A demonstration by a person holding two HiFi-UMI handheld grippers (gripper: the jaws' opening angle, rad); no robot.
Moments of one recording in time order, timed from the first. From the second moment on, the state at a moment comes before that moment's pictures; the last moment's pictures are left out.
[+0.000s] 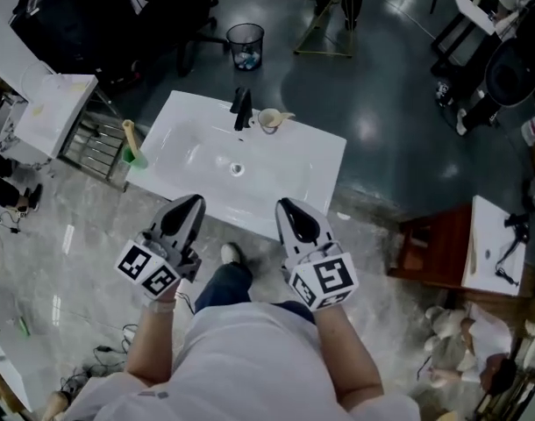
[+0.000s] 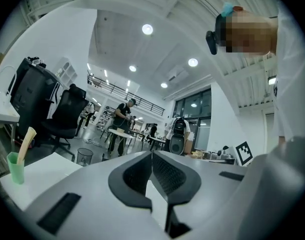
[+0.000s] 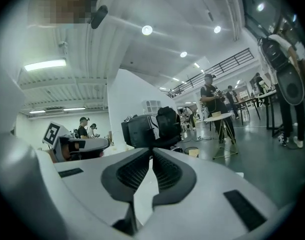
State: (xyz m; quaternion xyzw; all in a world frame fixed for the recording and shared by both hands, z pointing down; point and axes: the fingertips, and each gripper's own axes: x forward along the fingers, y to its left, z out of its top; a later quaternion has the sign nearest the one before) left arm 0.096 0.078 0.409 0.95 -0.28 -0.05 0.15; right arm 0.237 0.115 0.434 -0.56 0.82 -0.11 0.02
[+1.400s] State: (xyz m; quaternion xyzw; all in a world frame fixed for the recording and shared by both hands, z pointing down) left arm 0.052 -0.064 0.421 0.95 -0.26 0.01 0.19; right arm 0.301 -0.096 0.519 -0.67 0.72 -0.18 -0.05
